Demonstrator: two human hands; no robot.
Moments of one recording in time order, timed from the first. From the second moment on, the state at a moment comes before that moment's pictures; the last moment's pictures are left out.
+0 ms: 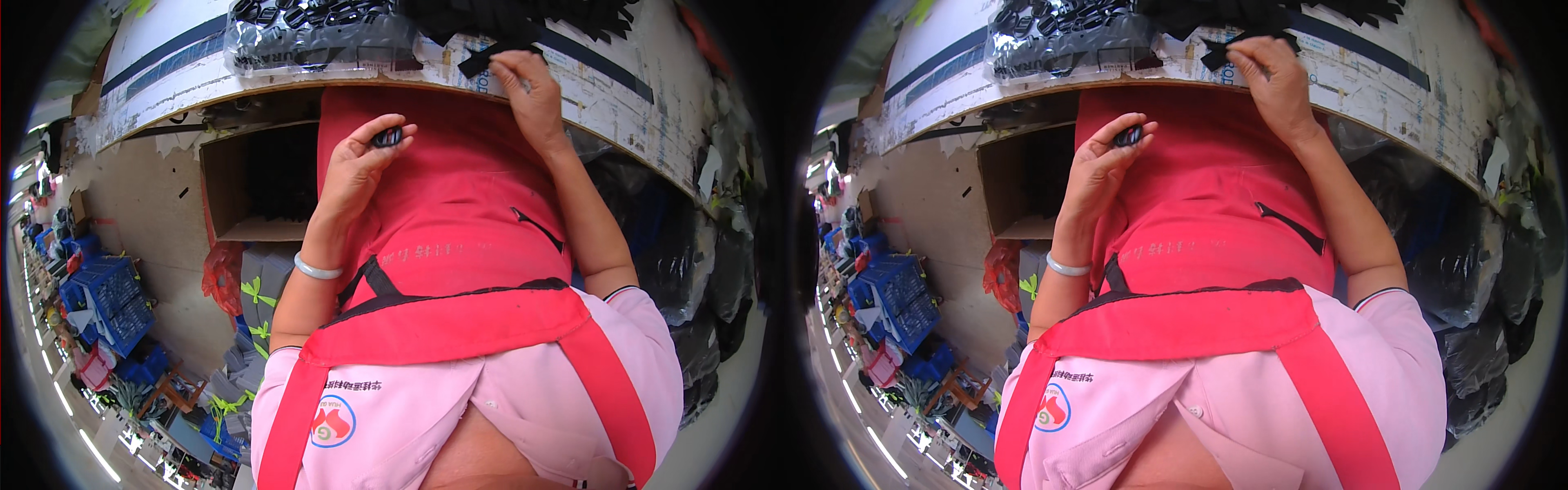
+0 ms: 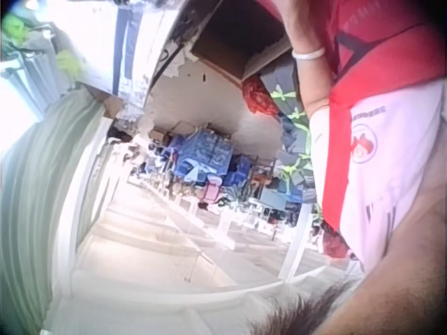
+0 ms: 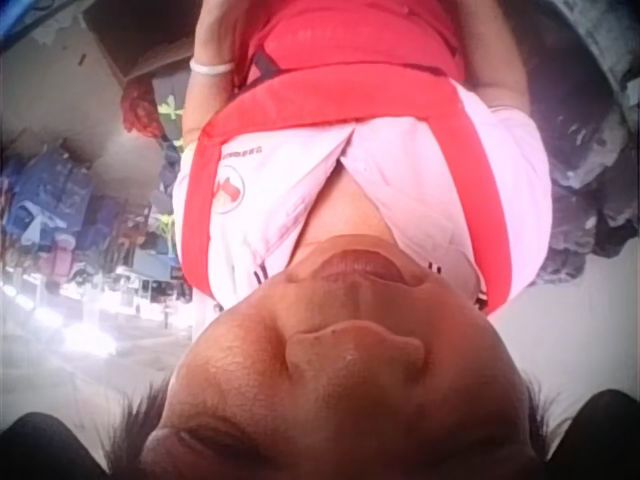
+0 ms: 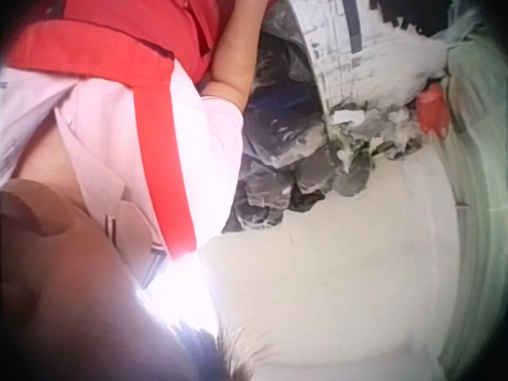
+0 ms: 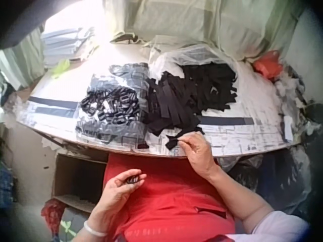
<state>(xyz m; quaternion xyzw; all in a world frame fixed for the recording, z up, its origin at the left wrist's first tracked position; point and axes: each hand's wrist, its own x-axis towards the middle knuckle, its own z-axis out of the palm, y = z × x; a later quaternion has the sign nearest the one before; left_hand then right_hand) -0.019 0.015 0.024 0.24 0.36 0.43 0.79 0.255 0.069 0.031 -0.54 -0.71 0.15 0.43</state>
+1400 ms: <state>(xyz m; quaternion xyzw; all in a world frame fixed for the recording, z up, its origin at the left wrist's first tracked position) -0.012 0.003 0.007 0.31 0.42 0.43 0.73 0.180 0.039 0.027 -0.43 -0.32 0.79 0.30</state>
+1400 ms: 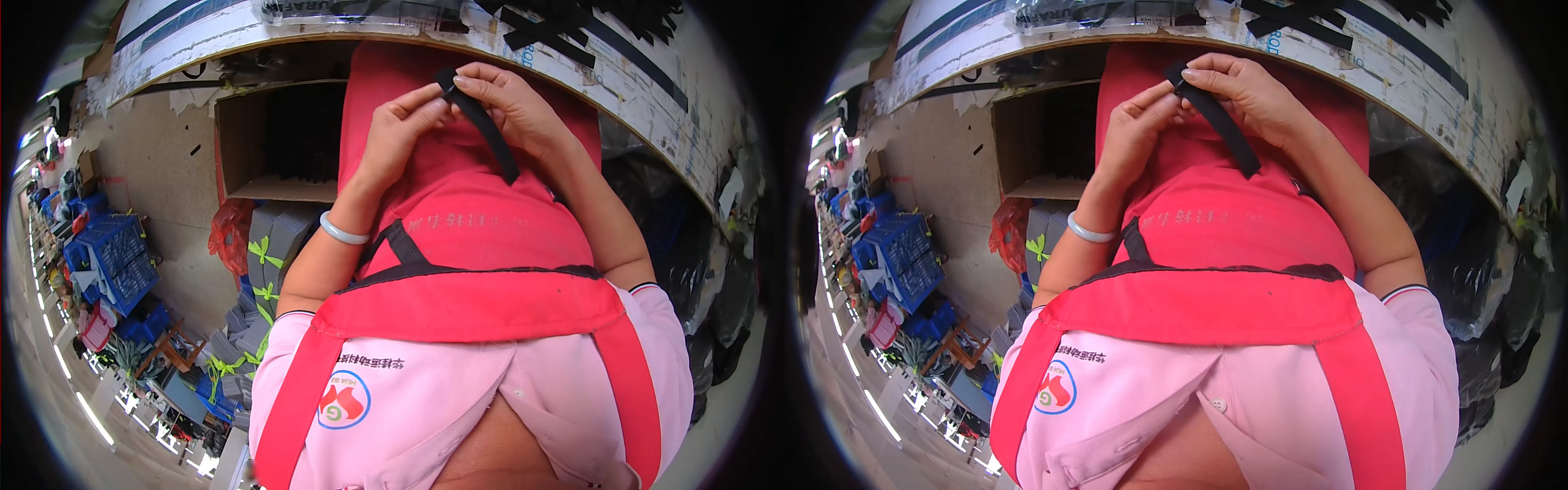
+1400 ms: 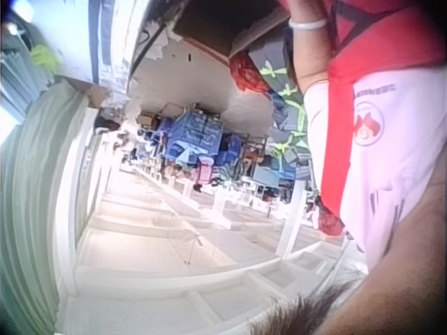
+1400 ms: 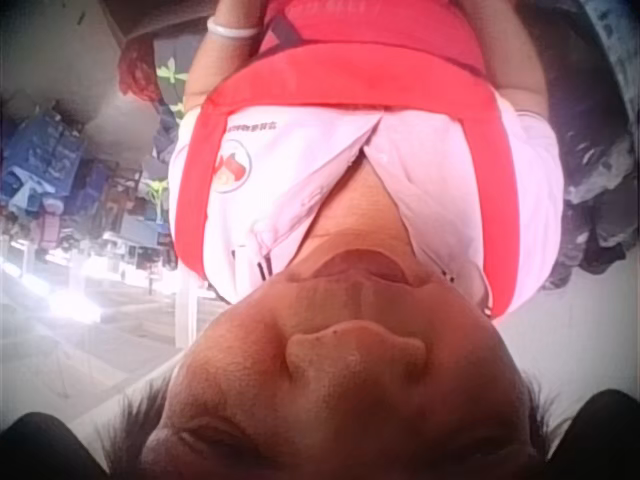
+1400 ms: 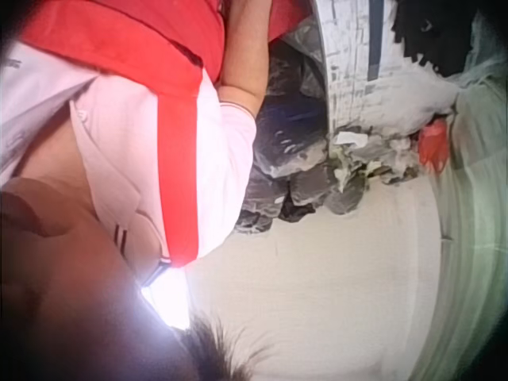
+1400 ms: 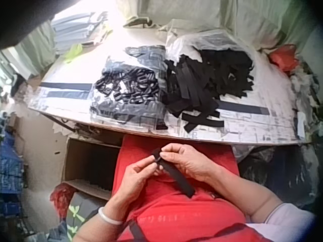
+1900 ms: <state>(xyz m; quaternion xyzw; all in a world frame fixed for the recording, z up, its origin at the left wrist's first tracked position) -0.003 0.010 0.022 0.33 0.47 0.50 0.65 0.181 0.027 0.061 -0.50 -0.49 0.65 0.30</state>
